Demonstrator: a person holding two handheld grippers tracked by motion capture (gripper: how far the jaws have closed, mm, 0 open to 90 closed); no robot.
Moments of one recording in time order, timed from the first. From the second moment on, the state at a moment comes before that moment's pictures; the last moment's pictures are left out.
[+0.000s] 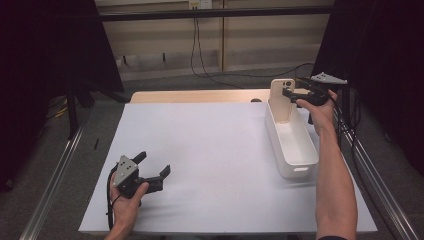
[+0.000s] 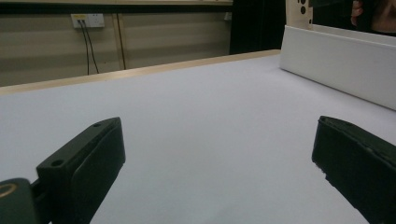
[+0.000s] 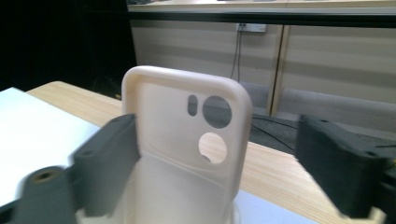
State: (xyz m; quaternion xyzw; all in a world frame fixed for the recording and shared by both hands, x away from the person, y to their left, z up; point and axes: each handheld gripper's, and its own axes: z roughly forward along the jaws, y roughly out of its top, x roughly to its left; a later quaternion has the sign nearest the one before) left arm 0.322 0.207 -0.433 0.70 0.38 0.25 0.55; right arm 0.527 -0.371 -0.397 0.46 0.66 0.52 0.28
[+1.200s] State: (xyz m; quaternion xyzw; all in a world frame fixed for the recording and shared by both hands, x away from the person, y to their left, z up) left arm 0.321 0.210 -0.431 0.70 0.38 0.25 0.55; right arm 0.497 -0.366 -0.384 0.47 0.64 0.51 0.33
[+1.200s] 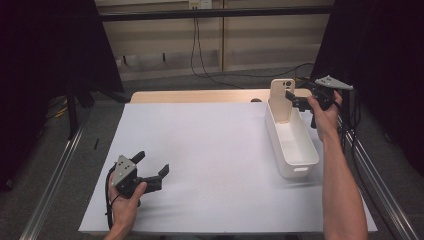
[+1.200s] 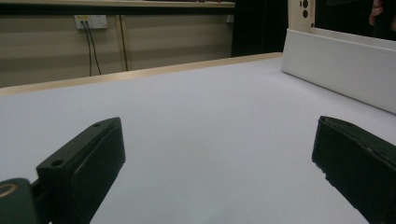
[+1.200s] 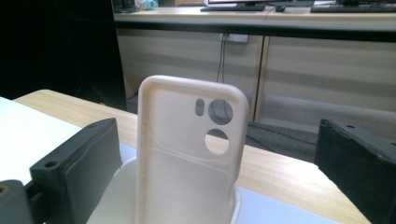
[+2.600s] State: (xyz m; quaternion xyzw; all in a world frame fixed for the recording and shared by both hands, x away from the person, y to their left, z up) left arm 0.320 0.216 -0.429 0.68 0.40 0.25 0.56; right arm 0.425 -0.352 -0.384 0.45 0.63 0.54 0.34
